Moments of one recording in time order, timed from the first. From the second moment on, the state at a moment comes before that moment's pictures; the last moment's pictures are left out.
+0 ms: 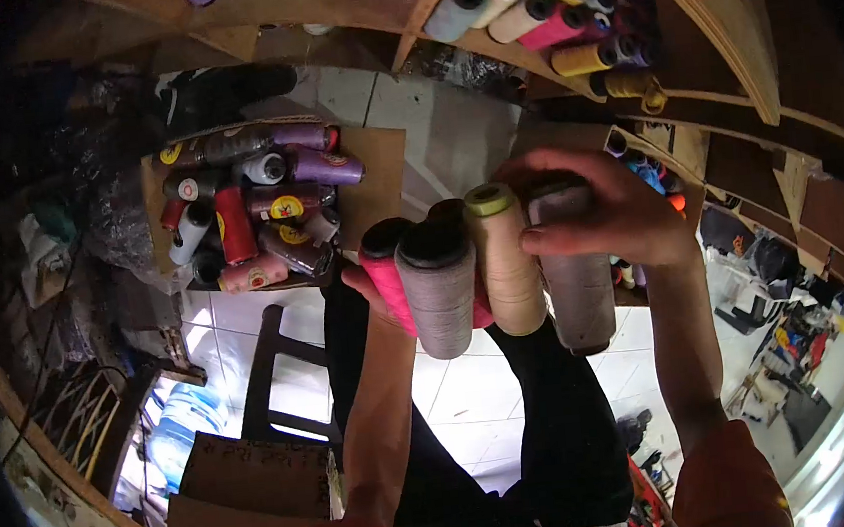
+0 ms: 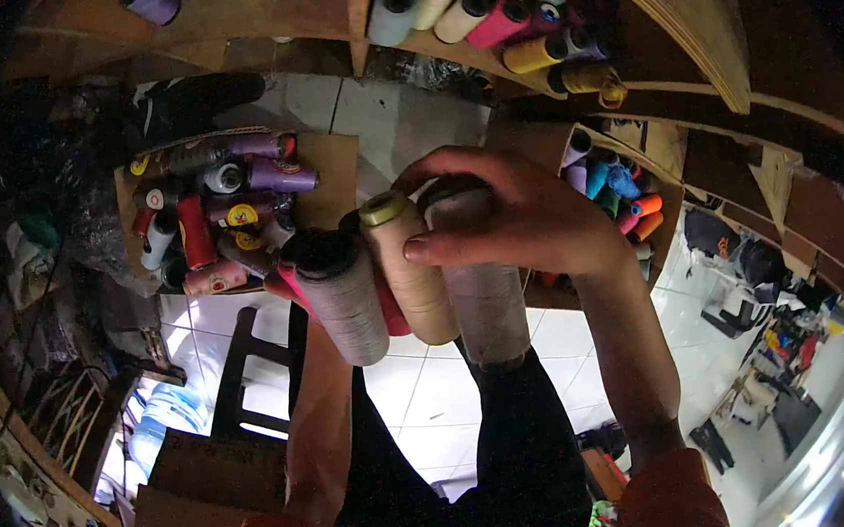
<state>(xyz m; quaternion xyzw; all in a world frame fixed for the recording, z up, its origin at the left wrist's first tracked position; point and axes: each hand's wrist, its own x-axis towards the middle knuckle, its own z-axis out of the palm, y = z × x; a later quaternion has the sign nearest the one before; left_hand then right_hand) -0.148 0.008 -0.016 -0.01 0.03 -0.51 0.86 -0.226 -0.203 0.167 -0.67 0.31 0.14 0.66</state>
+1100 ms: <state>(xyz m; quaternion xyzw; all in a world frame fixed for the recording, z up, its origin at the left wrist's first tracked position) -0.065 0.056 -0.072 0.03 0.10 -0.40 0.91 -0.060 -0.205 0.116 -0.24 0.38 0.00 0.89</state>
